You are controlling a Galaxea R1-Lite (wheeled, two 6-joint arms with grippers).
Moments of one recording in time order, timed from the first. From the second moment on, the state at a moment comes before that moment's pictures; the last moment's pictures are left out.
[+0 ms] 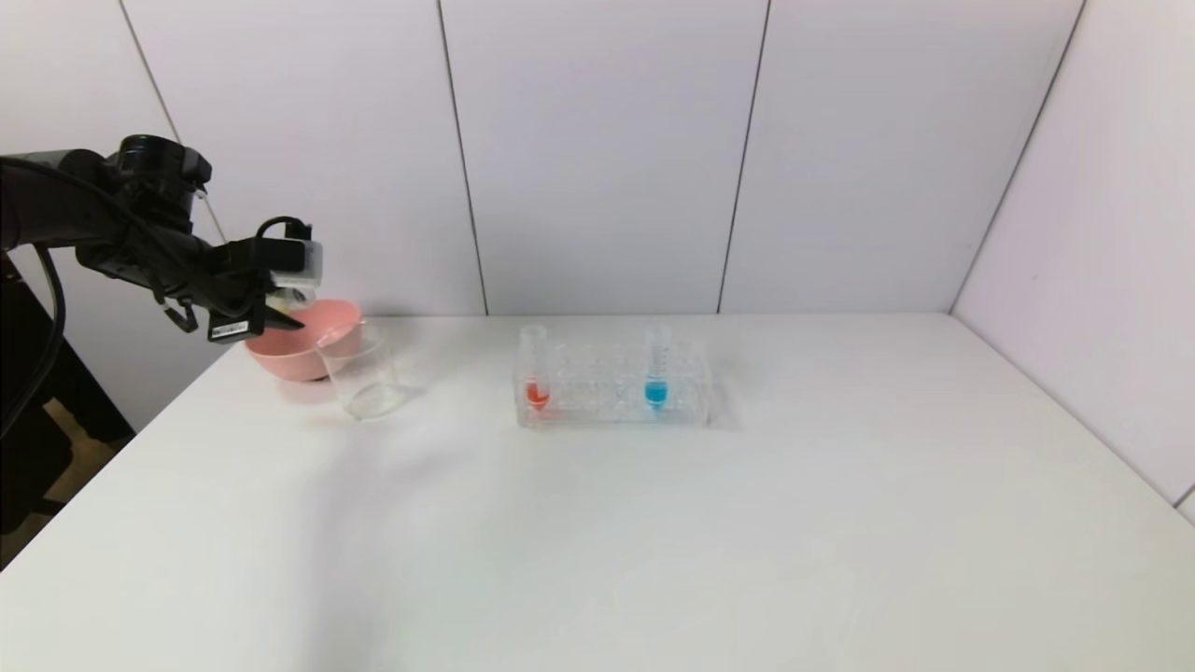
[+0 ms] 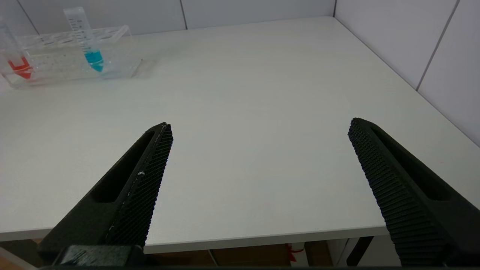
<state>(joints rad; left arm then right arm) 0.19 2.15 -2.00 0.64 -0.31 1.51 0.00 0.00 0.00 0.00 -0.04 0.09</state>
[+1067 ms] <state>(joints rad) 0.16 2.14 -2.00 0.63 -0.23 1.56 0.00 0.00 0.00 0.00 -0.04 0.09</state>
